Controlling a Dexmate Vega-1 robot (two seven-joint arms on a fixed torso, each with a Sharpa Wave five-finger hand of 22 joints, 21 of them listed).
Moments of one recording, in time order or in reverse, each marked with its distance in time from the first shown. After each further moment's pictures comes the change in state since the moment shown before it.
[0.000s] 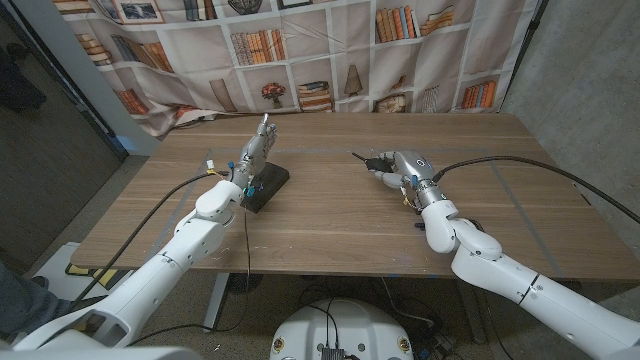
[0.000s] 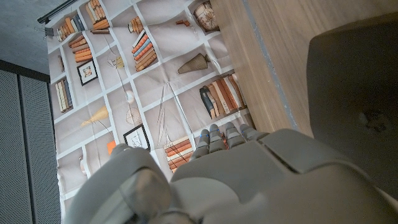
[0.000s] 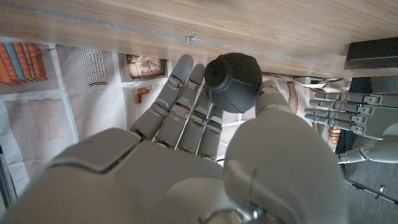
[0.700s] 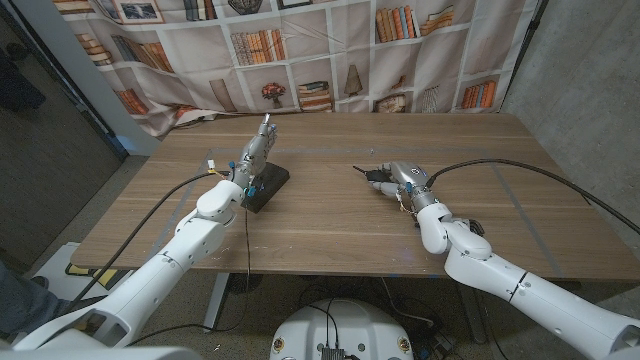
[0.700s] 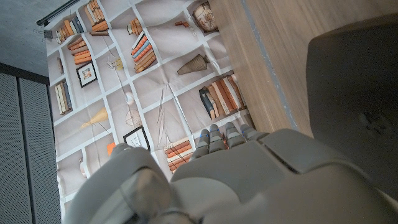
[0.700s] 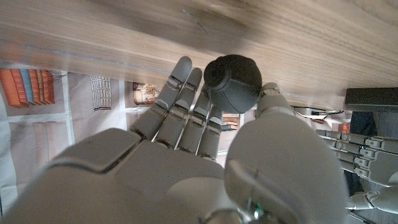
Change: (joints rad) left arm -0.004 -0.002 0.004 0.006 0.002 0.000 -0.004; left_hand 0.004 0.004 0.000 0.000 0.000 0.000 0.000 0.000 0.000 0.000 0.000 0.000 0.000 0.000 0.000 0.000 0.000 -0.006 0.005 0.000 0.000; right arm 0.047 0.022 -0.063 0.063 -0.014 -0.068 0.068; right_hand -0.036 -0.010 -0.013 0.002 0.004 -0.041 0.002 0.000 0.000 -0.040 0.011 -0.004 -0.005 -0.072 0.022 -0.015 -0.010 -0.034 0.002 -0.040 -0.005
